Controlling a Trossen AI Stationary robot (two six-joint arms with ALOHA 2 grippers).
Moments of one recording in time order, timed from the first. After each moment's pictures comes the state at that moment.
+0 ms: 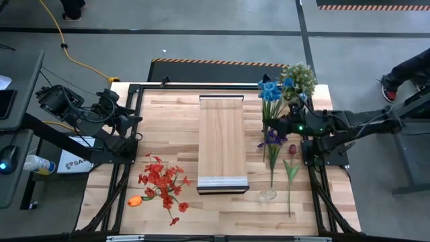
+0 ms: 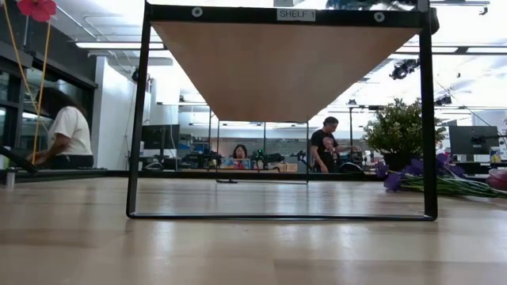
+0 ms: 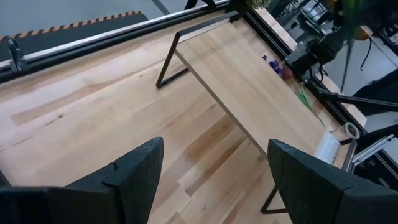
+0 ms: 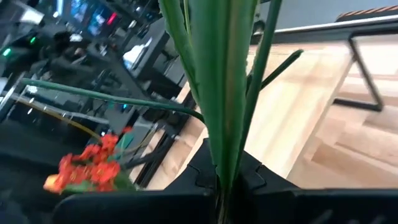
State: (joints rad) left arm -0.55 0.82 1.46 -1.57 -0.74 -1.29; right arm 0.18 0.80 0.88 -0.44 0.47 1.08
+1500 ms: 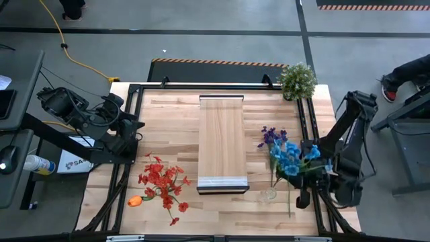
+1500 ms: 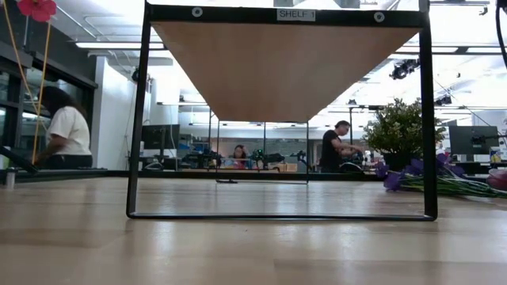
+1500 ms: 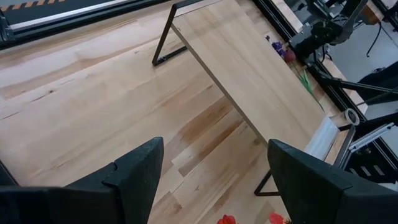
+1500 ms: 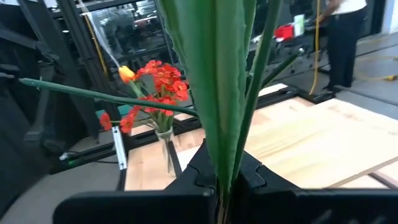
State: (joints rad) left arm -0.55 0.86 1.46 -1.57 -0.66 -1.35; right arm 1.12 1.11 0.88 -0.13 1.34 0.60
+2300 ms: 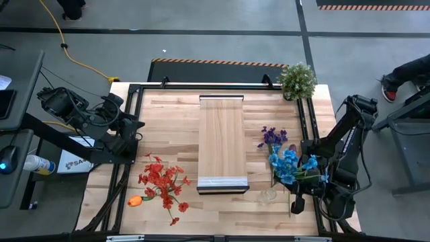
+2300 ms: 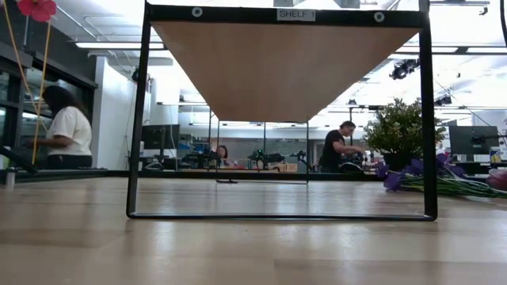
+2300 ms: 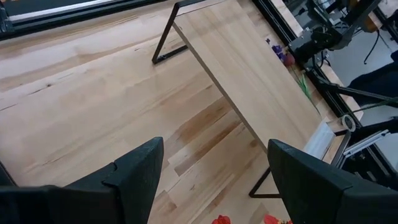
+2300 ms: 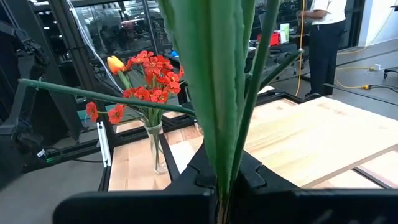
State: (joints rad) left arm -0.55 0.86 1.46 -1.57 -0.66 -1.39; right arm 1.14 1.21 0.88 -0.14 1.40 0.67
